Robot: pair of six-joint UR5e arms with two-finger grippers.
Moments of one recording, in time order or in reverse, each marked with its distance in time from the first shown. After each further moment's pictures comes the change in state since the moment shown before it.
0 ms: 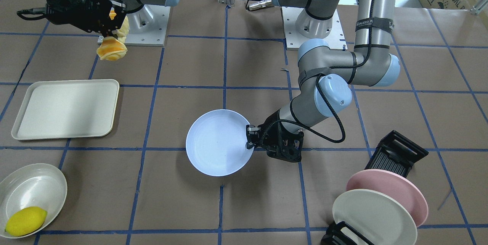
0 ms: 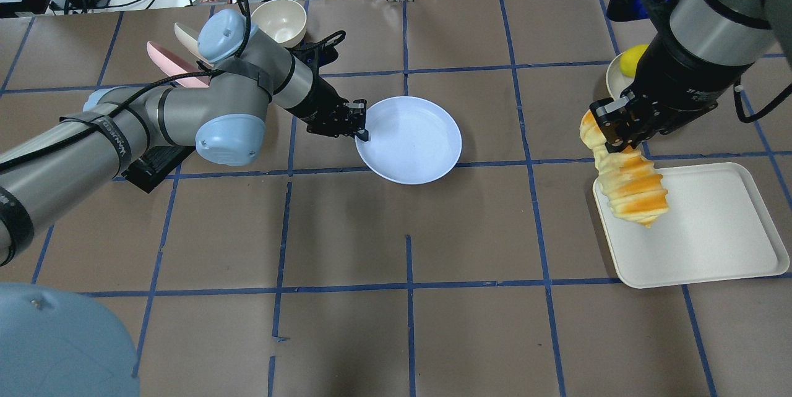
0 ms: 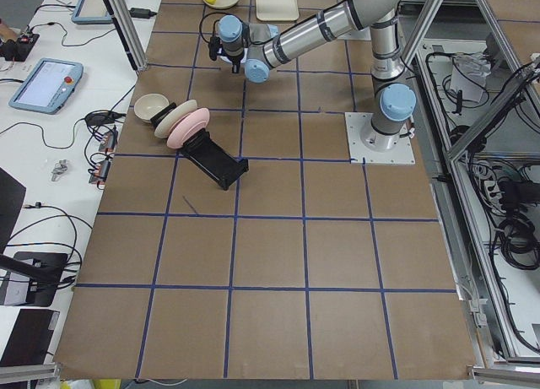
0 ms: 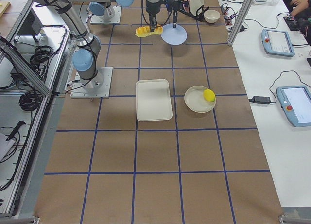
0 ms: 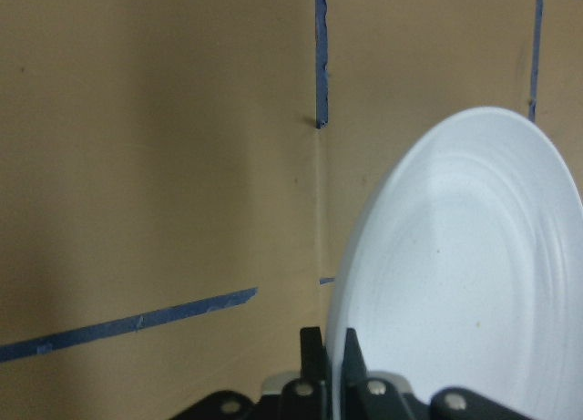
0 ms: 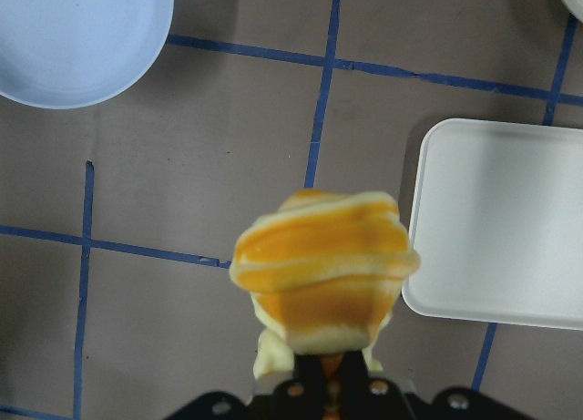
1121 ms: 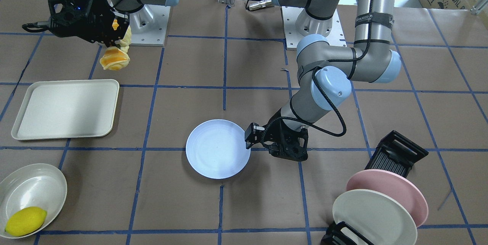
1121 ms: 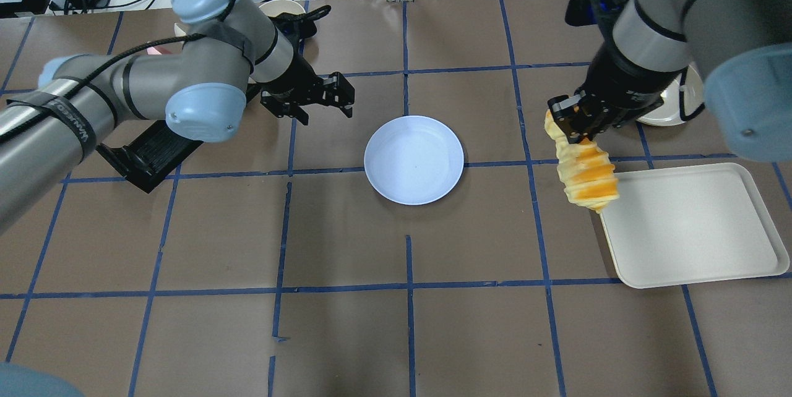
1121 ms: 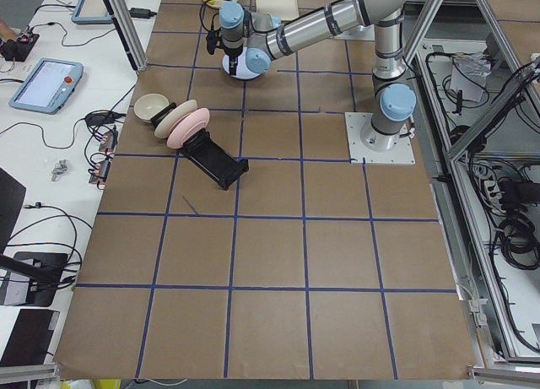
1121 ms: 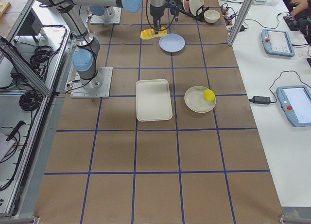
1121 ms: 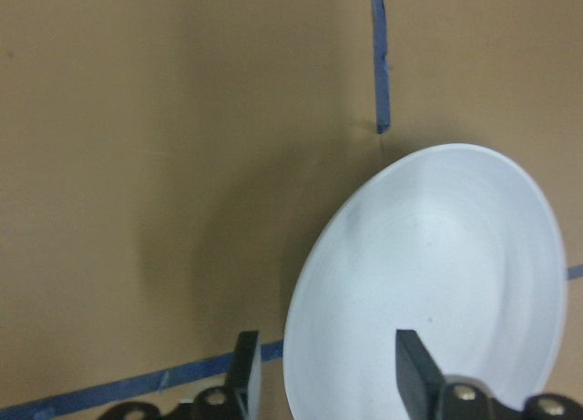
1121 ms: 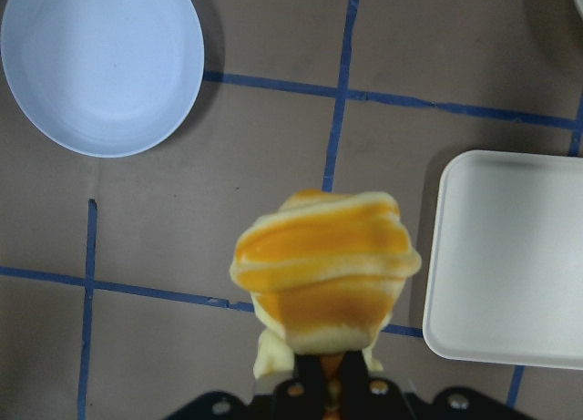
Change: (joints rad) left arm 0.008 0.129 0.130 -0.261 0.276 -0.003; right arm 0.114 0.094 0.045 -0.209 0.007 0.126
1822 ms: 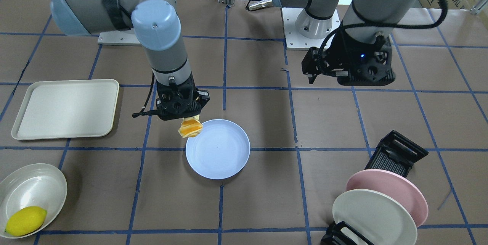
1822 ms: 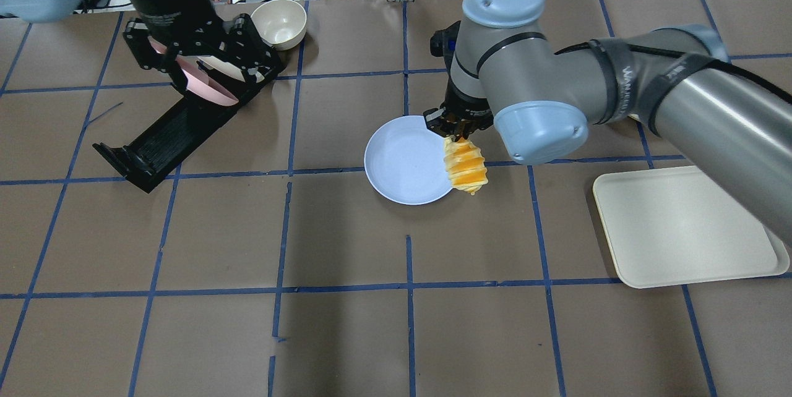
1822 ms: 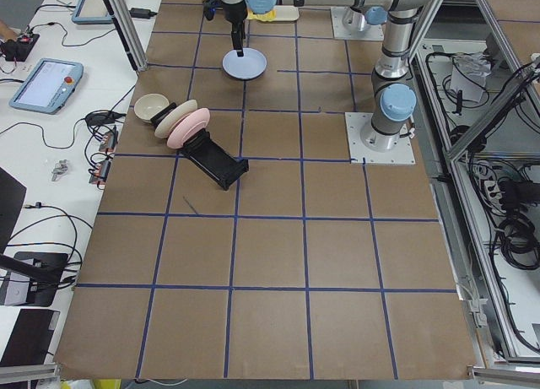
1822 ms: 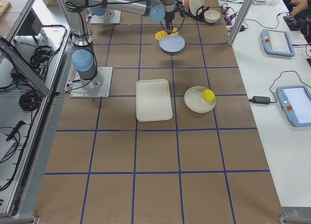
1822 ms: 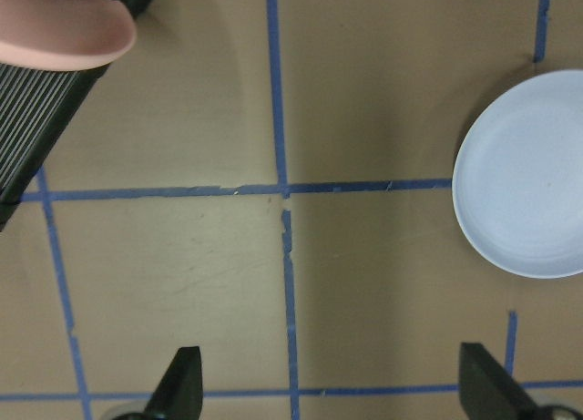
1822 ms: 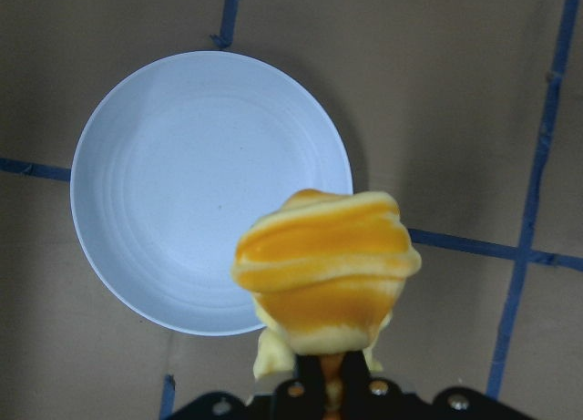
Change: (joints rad) left arm 0.051 0.166 0.302 -0.617 0.248 0.023; right arm 0.216 0.356 -0.005 -0.395 0.004 0.172
